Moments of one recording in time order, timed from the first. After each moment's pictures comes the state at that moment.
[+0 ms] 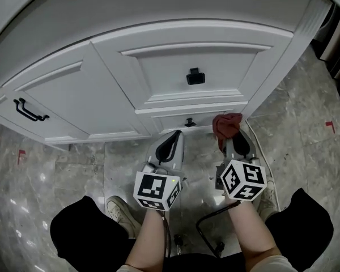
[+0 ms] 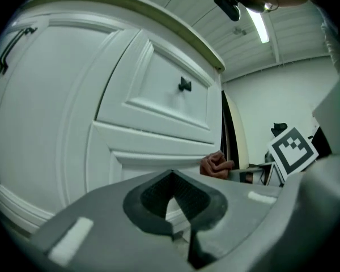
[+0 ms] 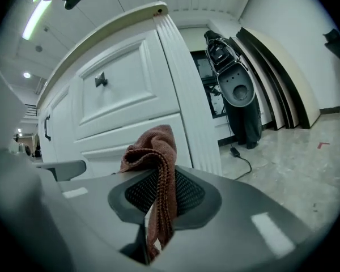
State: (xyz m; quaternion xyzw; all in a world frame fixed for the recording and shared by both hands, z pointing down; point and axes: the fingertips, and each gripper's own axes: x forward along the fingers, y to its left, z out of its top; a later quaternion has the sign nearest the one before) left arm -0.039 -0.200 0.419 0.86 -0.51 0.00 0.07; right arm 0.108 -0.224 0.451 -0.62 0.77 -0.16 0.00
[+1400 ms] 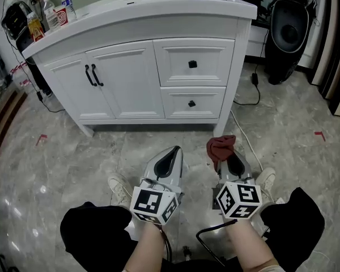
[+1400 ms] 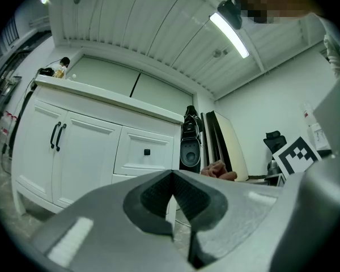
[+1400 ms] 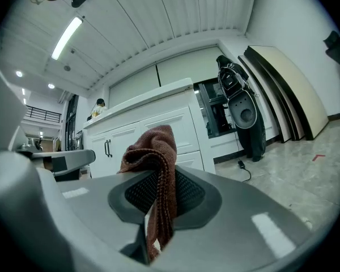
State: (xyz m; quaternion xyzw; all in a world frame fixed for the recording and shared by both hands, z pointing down) left arm -0.021 0.091 0.278 0.84 -0.54 -0.07 -0.01; right arm 0.114 0.060 0.322 -0.56 0.82 -0.10 0.04
